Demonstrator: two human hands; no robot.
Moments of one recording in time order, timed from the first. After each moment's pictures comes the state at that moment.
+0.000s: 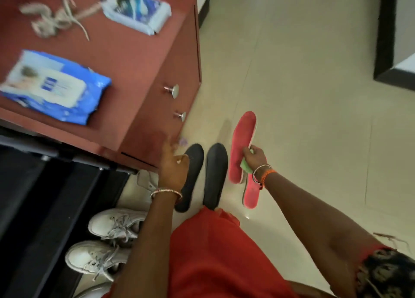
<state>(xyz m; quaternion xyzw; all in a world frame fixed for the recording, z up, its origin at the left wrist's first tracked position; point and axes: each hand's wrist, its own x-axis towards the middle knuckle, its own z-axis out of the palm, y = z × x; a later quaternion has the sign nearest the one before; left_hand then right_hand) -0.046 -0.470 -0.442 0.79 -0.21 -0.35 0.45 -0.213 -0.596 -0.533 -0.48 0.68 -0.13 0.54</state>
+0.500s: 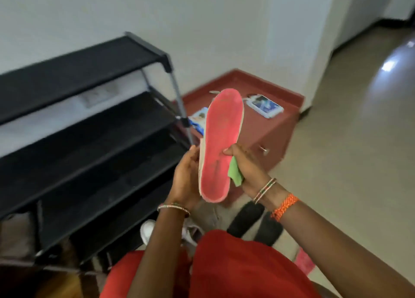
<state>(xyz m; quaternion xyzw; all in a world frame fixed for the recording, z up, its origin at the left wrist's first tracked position) -0.060 -0.322 -0.198 0.45 0.00 -0.39 0.80 -0.108 -0.438 -0.207 -0.51 0.23 -0.13 0.82</state>
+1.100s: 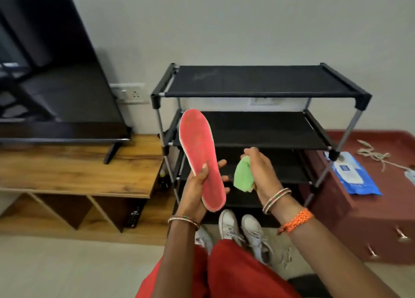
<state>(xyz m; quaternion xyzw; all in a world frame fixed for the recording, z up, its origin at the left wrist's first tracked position) -0.102 -0.060 -0.176 0.47 0.05 -0.02 0.88 -0.066 -0.190 -0.136 -0.70 0.07 0.04 0.71</state>
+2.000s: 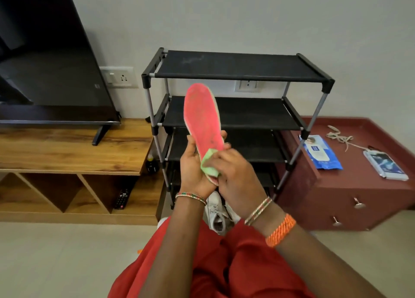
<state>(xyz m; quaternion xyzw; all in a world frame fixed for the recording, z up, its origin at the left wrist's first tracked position) -0.149 -0.094 -0.153 0.21 -0.02 -0.12 0.97 -0.181 -0.194 -0.131 -0.86 -0.33 -0.22 0.32</state>
